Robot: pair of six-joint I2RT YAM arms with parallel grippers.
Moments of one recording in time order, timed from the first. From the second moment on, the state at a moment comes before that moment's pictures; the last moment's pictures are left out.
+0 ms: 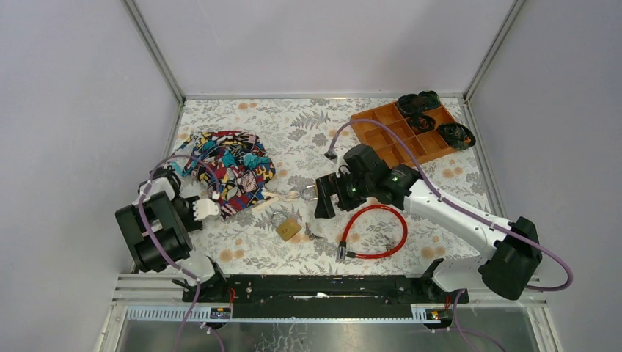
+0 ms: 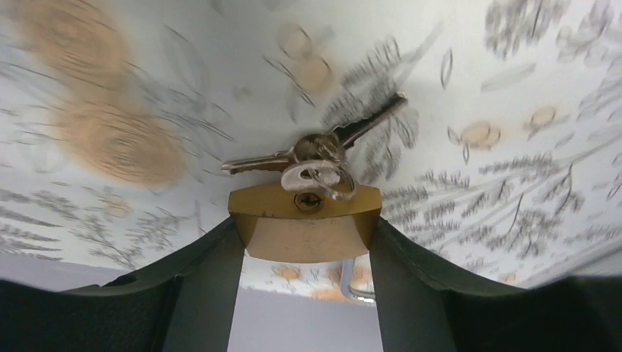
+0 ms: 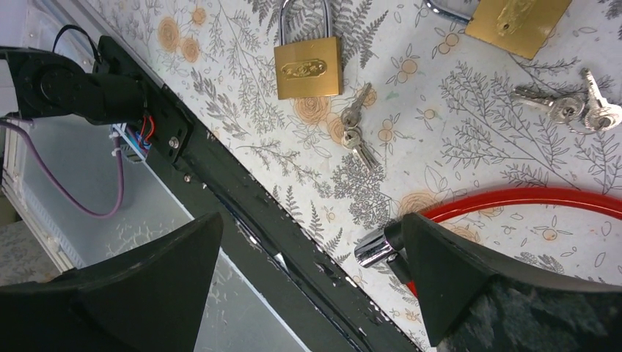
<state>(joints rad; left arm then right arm) 0.53 1.52 0.77 -0.79 0.01 1.85 0.82 1.33 1.10 -0.62 -0.31 0.41</state>
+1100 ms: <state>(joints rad) 0.21 1.23 0.70 -0.98 0.83 1.62 0.99 2.08 1.46 0.02 -0.32 1.13</state>
